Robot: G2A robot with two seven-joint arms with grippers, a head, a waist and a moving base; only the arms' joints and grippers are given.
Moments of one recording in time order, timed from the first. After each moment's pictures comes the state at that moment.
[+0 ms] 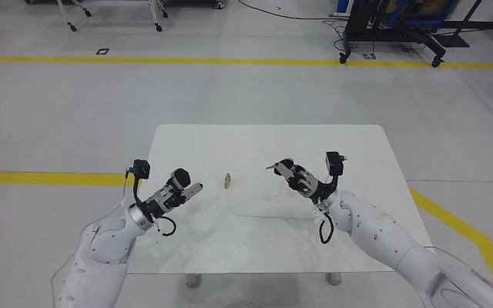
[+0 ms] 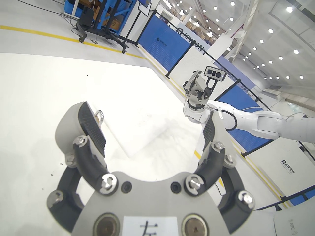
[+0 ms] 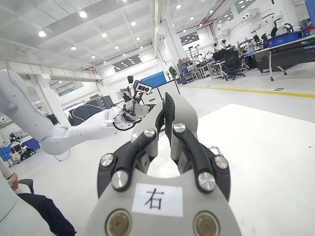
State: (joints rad) left arm 1.51 -1.14 -1.50 -1.60 0.29 -0.71 -0.52; right arm -0.93 -1.02 0.52 -1.06 -0.64 -1.01 -0.78
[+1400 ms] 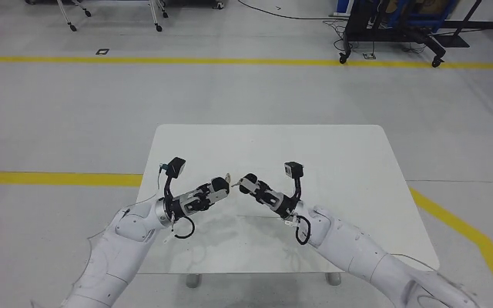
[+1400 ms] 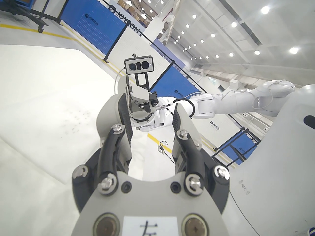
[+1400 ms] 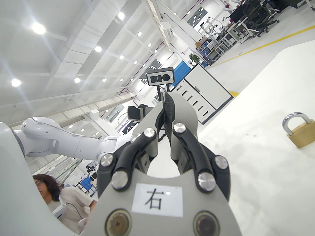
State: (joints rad) left arm 1.24 -1.10 -1.14 -1.31 -0.20 -1.01 -0.77; right arm -0.98 -1.17 0.48 -1.10 0.09 -1.01 -0.10
